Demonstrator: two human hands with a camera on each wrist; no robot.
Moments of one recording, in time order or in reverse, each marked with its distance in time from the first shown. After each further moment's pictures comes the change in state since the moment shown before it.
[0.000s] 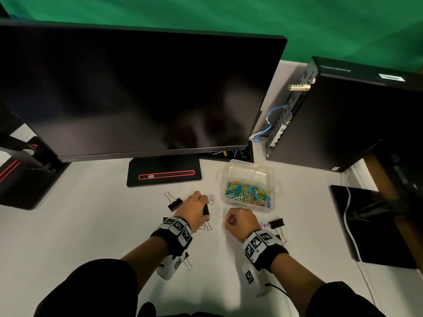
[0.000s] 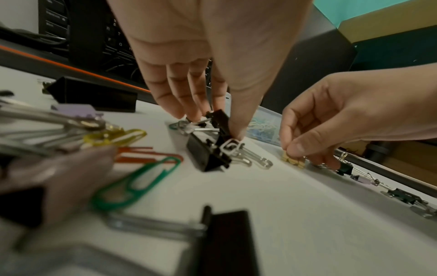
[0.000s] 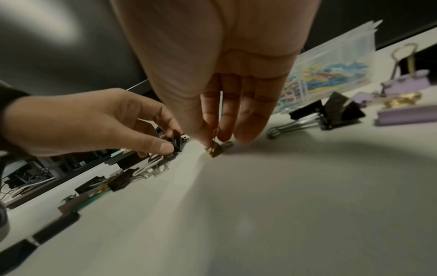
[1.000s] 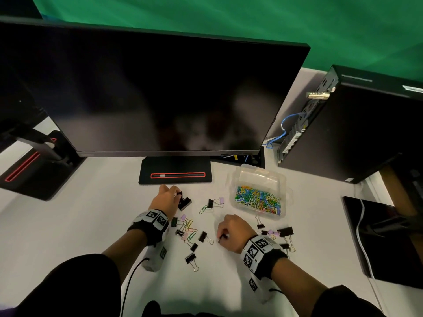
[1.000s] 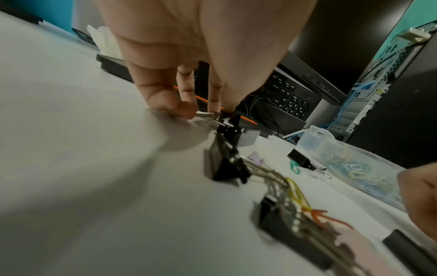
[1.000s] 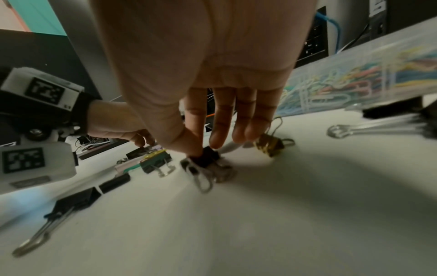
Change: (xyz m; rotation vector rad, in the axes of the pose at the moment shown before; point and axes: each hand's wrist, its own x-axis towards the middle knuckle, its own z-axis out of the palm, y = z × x) left_hand -0.011 -0.072 -0.030 -0.158 0.175 -0.424; right_hand -0.002 -0.023 0.017 -0.106 -0.178 -0.256
